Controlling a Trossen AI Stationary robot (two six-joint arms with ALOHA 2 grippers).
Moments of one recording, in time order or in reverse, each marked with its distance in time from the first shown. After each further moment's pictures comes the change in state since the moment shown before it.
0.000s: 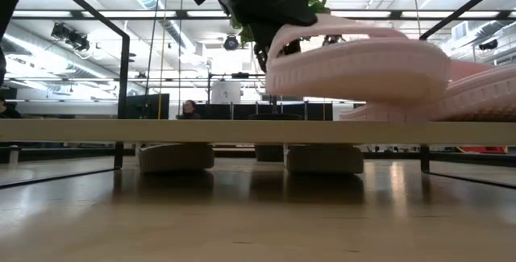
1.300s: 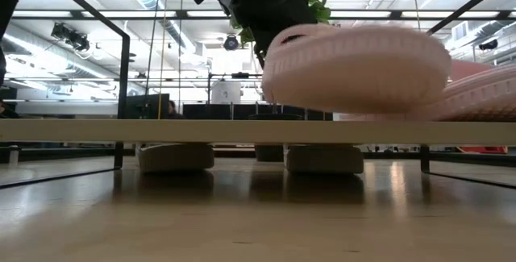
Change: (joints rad) left arm 0.000 0.000 0.000 -0.006 -0.030 0.027; right arm 0.000 0.000 0.000 0.000 0.000 -0.001
